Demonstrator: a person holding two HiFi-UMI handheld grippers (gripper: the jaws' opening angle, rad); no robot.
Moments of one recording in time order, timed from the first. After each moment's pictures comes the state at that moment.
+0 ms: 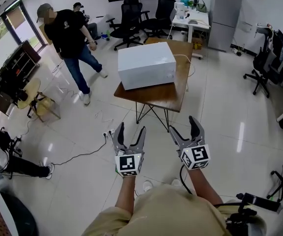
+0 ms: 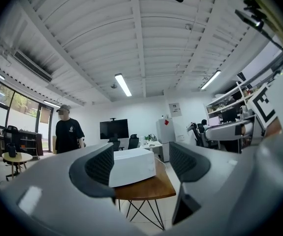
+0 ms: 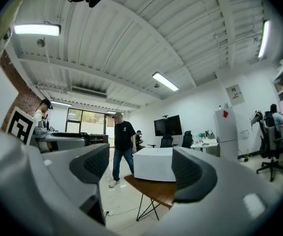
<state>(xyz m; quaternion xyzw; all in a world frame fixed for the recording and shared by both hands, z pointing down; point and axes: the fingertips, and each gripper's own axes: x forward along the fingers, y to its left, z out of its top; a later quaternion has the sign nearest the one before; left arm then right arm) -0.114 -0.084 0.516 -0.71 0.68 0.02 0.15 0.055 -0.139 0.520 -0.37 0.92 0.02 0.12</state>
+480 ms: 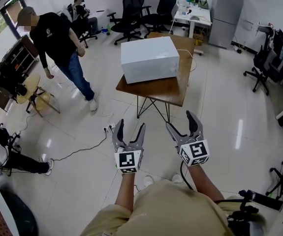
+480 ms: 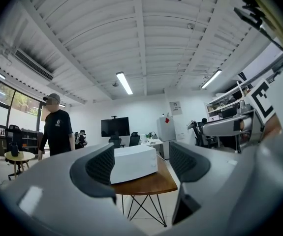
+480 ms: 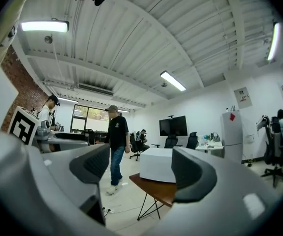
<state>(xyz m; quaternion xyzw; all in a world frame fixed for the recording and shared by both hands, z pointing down) -0.153 -0.065 0.530 -0.71 0.69 0.02 0.15 0.005 -0.115 0.518 -0.34 0.93 0.05 0.10</state>
